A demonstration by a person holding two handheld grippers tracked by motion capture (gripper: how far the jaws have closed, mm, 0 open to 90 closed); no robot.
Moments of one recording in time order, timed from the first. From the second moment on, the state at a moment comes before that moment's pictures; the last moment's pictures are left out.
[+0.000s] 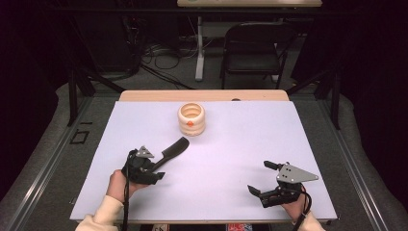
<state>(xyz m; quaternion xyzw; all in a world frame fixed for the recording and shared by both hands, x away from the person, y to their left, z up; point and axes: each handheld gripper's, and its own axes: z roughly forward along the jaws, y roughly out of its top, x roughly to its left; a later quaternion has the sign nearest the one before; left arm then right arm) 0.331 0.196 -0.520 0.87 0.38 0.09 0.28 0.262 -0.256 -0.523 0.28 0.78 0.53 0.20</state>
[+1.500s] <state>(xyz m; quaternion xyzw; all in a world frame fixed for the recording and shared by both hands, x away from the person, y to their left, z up) 0.363 0.181 -0.517 0.90 0.38 0.11 0.17 0.262 -0.255 -0.523 0.28 0.78 0.53 0.20</state>
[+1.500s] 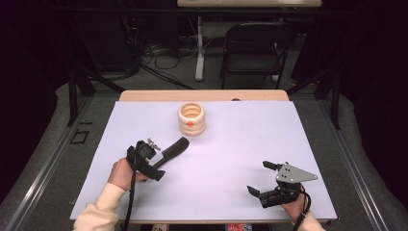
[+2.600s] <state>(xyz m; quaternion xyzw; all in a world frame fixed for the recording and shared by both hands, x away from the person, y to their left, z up) 0.402 0.158 -0.526 0.93 0.36 0.05 0.11 0.263 -0.254 -0.524 0.28 0.78 0.53 0.19</state>
